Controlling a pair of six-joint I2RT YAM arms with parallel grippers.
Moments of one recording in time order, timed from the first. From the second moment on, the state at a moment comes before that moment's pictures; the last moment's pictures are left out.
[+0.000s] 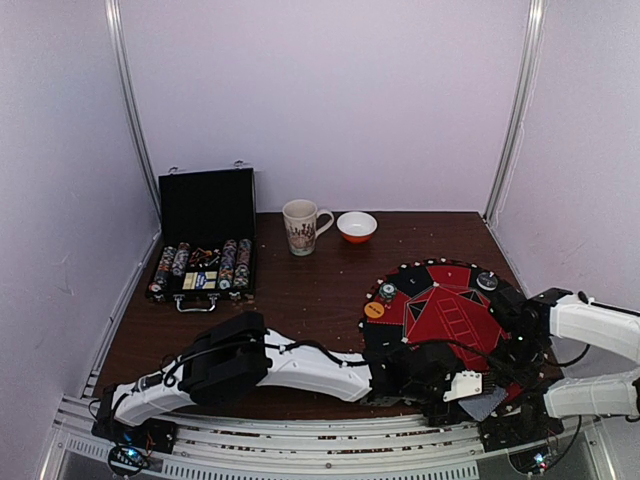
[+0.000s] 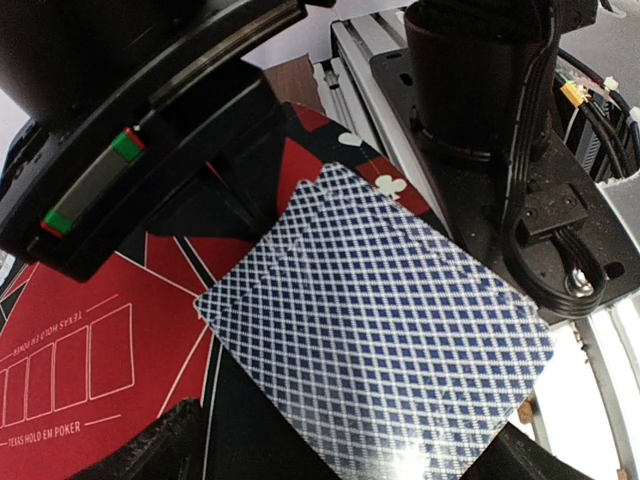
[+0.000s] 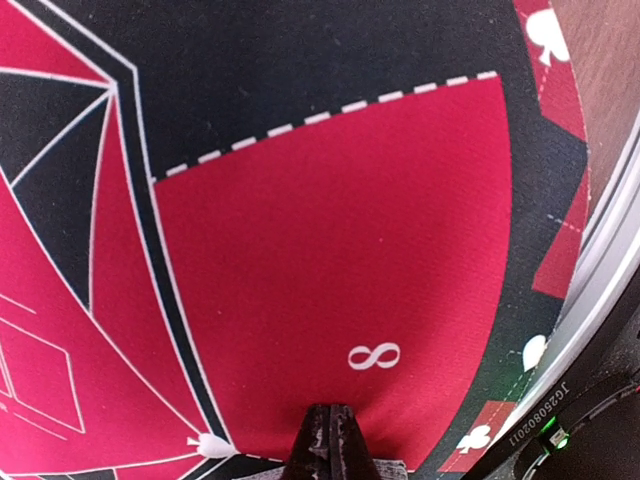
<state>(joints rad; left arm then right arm) -1.43 2.60 1.98 0.10 0.15 0.38 0.31 1.05 0.47 -1.04 0.07 1.39</state>
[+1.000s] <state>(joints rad) -1.43 2.46 1.70 0.23 0.03 0.39 0.53 1.19 0.57 -0.90 -0.06 1.46</state>
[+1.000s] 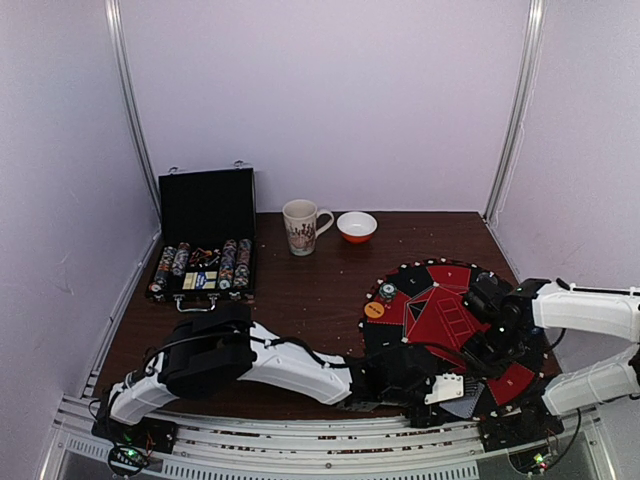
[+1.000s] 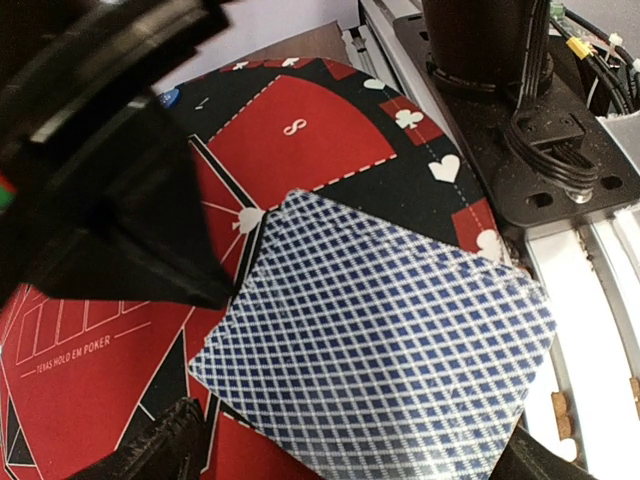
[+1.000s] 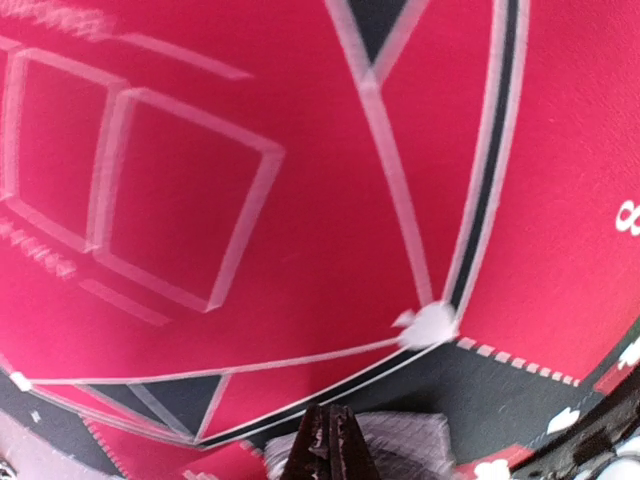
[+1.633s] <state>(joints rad) -1.42 2.45 1.67 0.26 0.05 0.38 0.42 1.09 0.72 -1.25 0.10 1.34</state>
